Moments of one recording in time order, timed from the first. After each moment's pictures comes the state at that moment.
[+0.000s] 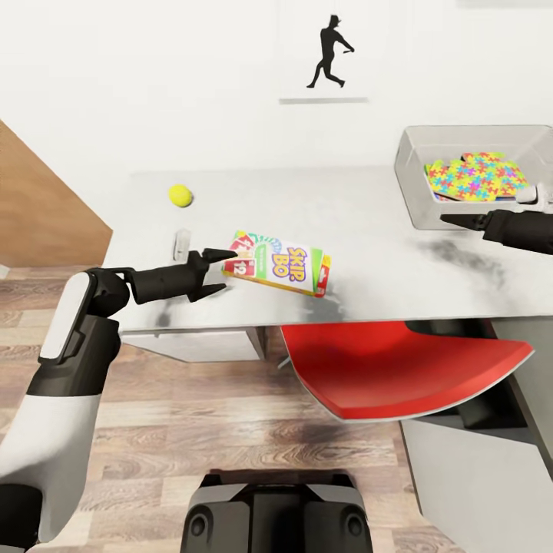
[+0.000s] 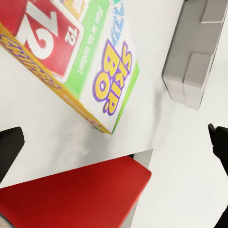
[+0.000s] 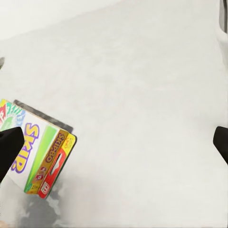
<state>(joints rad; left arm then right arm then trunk) -0.95 0.15 -0.07 -1.47 1.94 0.95 0.72 -1.08 -0.64 -0.06 -1.43 -0.74 1.04 0.48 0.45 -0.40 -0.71</state>
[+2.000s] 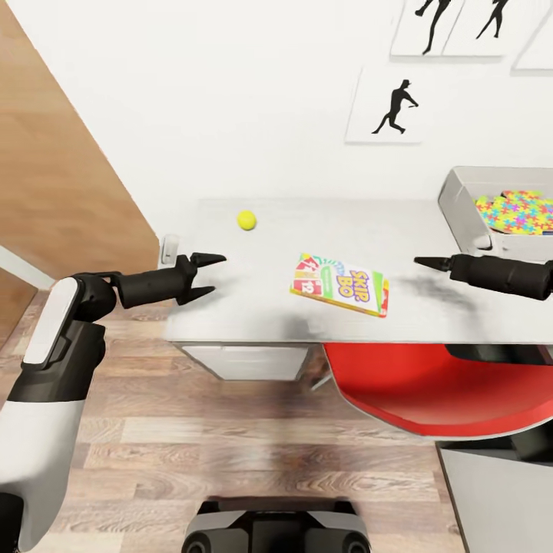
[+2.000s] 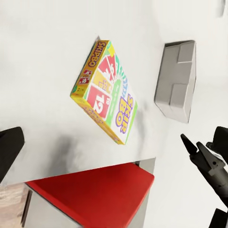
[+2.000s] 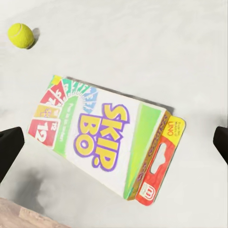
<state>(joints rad) -0.93 0.21 -0.07 -1.47 1.92 0.96 0.66 -0.93 -0.57 -0.06 -1.43 -0.74 1.04 0.40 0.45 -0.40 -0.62</state>
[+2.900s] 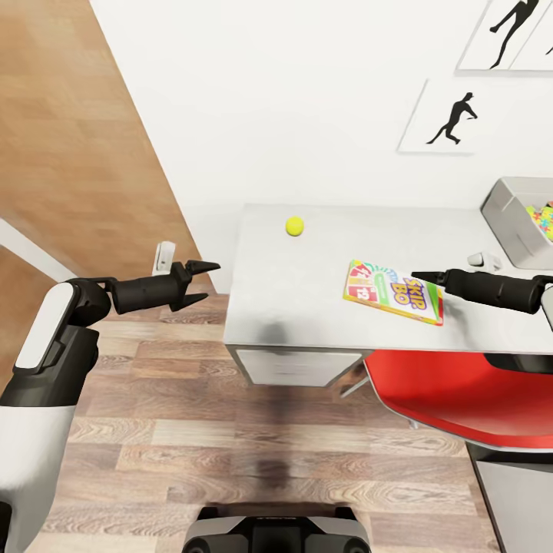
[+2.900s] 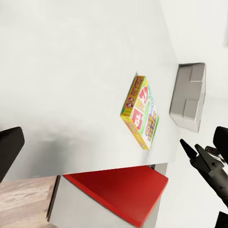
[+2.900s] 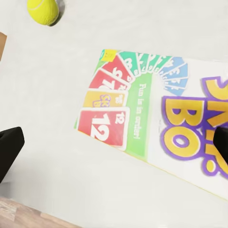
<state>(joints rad) -0.91 0.25 -0.07 -1.46 1.91 0.96 0.66 -0.90 -0.55 -0.07 -1.35 -0.74 1.04 0.38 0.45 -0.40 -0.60</state>
